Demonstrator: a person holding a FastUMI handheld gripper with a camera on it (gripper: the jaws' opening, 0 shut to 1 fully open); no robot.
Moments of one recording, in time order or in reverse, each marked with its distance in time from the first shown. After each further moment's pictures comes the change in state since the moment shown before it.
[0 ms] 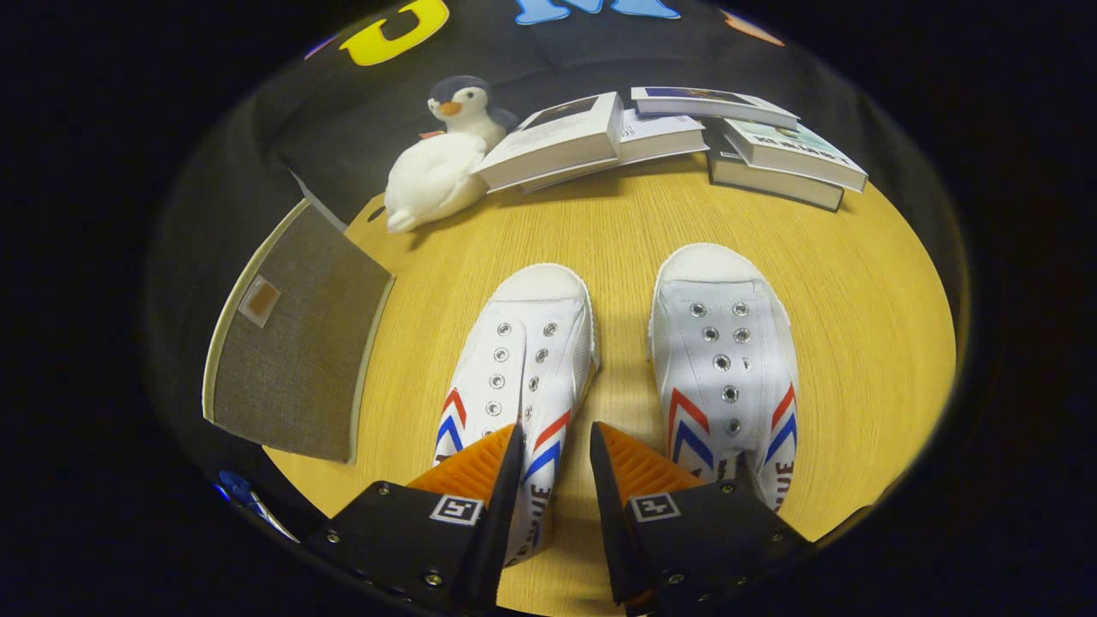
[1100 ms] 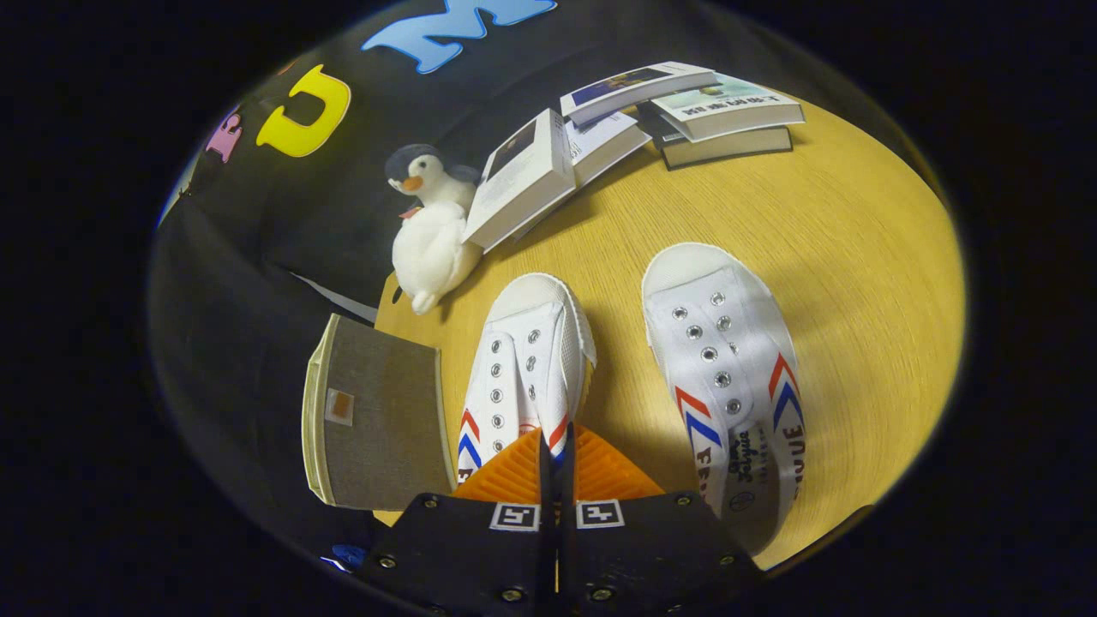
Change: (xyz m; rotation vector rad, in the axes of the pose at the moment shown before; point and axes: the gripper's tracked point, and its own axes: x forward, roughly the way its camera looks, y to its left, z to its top) arm -0.042 0.028 0.038 0.326 -0.058 0.171
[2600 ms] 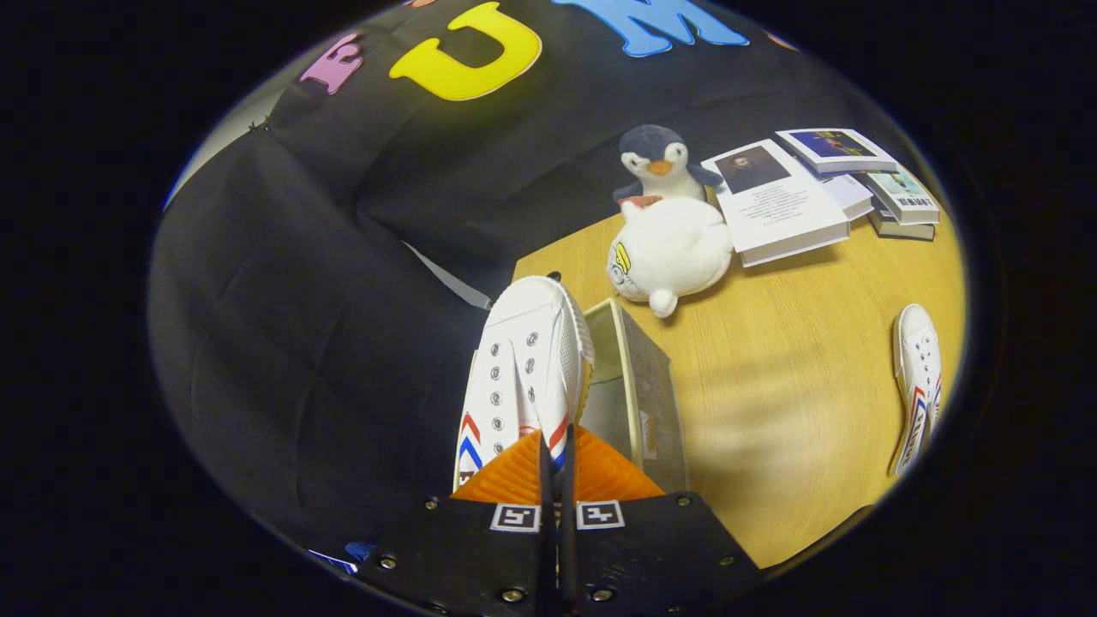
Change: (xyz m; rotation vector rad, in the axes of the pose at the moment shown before) arm 0.038 0.277 -0.029 -0.192 -0.007 0.143
